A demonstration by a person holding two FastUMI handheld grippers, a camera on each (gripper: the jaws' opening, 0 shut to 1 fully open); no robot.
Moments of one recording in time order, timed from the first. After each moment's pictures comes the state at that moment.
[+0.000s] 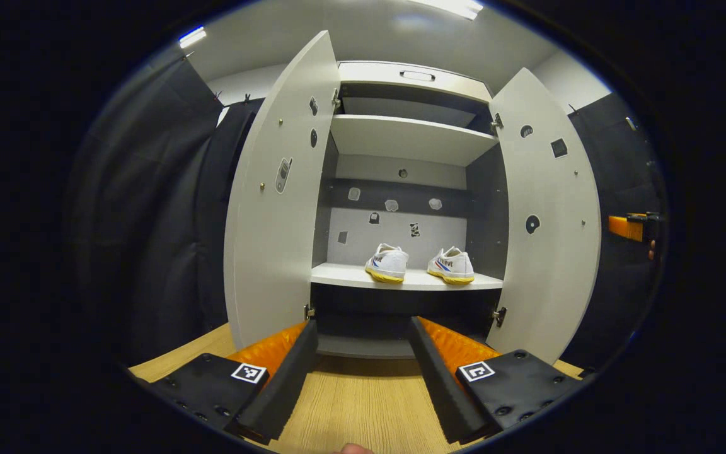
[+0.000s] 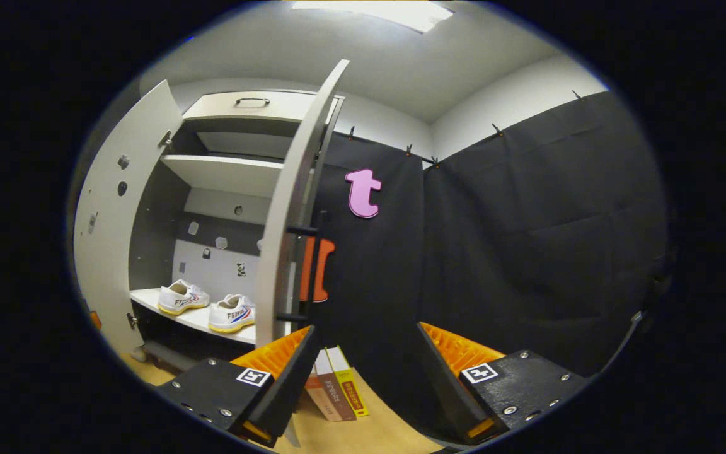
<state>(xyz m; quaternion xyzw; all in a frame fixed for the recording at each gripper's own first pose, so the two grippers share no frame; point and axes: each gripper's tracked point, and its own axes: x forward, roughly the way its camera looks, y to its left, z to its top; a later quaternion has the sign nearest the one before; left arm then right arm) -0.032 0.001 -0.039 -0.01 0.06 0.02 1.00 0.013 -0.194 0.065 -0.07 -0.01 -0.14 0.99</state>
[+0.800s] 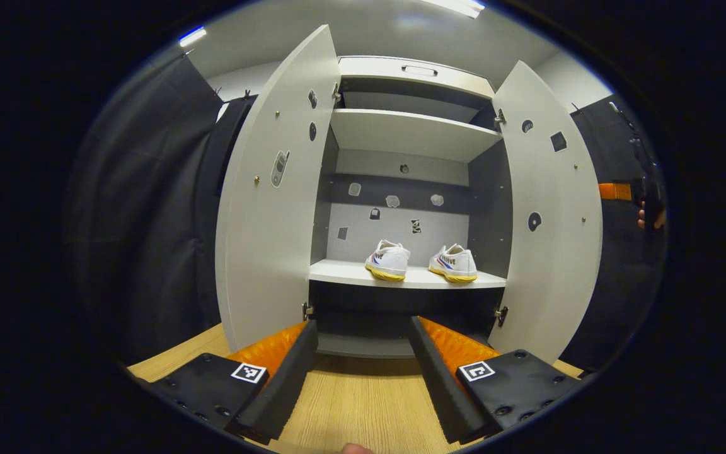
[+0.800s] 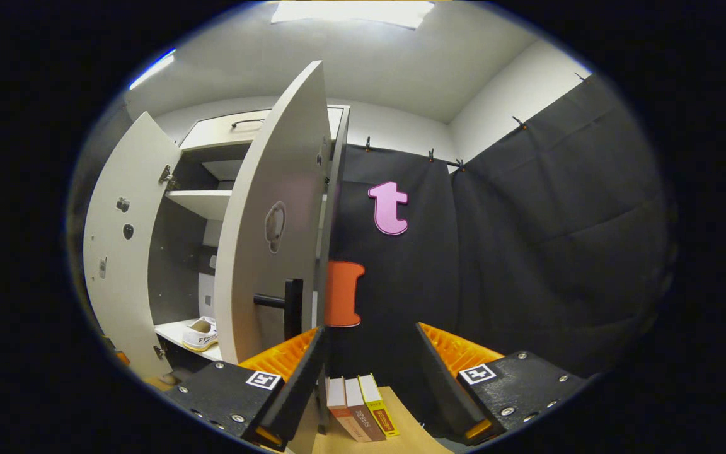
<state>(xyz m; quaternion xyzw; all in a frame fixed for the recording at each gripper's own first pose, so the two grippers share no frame) -0.018 0.000 -0.045 -0.01 0.07 0.02 1.00 0.065 -0.152 0.096 -0.03 -0.02 -0.05 1.00</state>
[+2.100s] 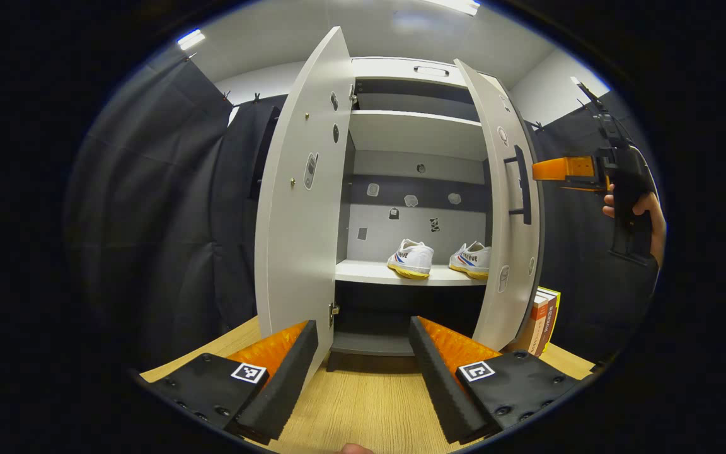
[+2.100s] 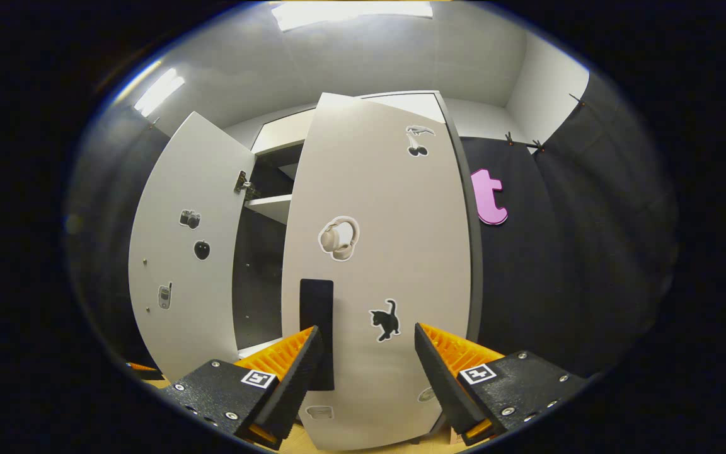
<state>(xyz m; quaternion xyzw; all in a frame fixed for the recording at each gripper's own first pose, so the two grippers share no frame) -0.031 0.041 -0.047 0.00 0.07 0.05 1.00 0.135 0.042 0.082 0.02 -0.01 0.13 0.99</state>
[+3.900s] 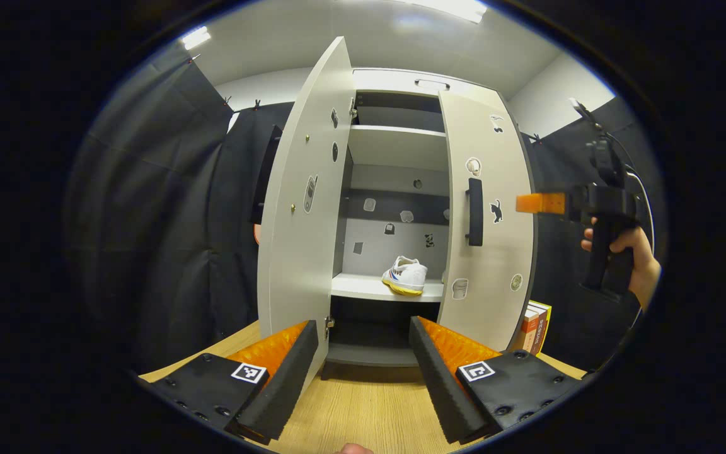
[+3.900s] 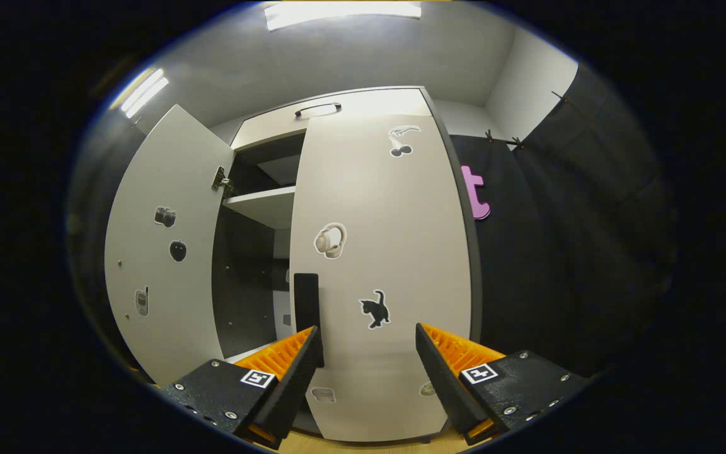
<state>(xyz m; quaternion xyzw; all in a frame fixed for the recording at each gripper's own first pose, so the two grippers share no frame) -0.030 0.036 -0.011 -0.01 0.04 0.04 1.00 0.107 0.016 0.056 0.02 -0.02 0.05 1.00</state>
